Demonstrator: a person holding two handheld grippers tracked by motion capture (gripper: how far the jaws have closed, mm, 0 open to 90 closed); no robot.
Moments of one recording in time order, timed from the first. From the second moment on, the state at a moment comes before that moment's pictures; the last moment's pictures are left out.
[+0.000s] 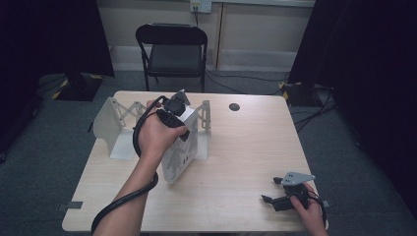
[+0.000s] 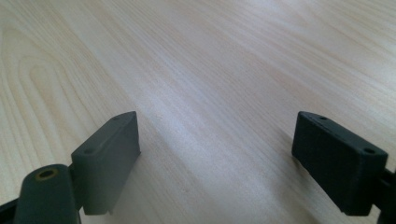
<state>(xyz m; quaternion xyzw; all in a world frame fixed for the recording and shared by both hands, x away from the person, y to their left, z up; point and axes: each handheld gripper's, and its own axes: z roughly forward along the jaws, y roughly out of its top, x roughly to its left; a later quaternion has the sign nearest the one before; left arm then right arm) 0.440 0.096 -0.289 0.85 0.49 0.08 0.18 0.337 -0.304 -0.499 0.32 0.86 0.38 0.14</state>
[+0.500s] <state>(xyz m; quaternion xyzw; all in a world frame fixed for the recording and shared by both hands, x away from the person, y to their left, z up) 0.450 0.090 -0.289 0.84 0.51 0.08 0.18 0.337 -0.304 -0.499 0.32 0.86 0.38 0.14</state>
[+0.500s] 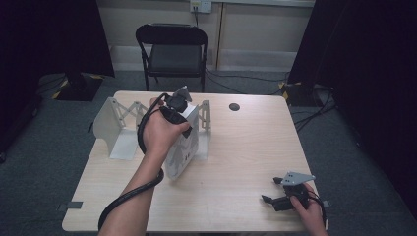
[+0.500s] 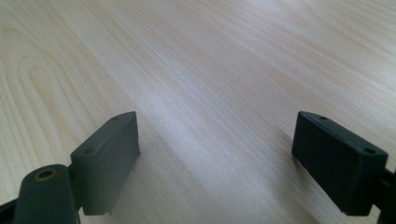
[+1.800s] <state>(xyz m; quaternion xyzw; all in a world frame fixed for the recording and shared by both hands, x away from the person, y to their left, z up) 0.473 0.076 -0.294 0.82 0.54 0.08 0.18 0.337 -0.304 -0.499 0.32 0.86 0.38 0.14</state>
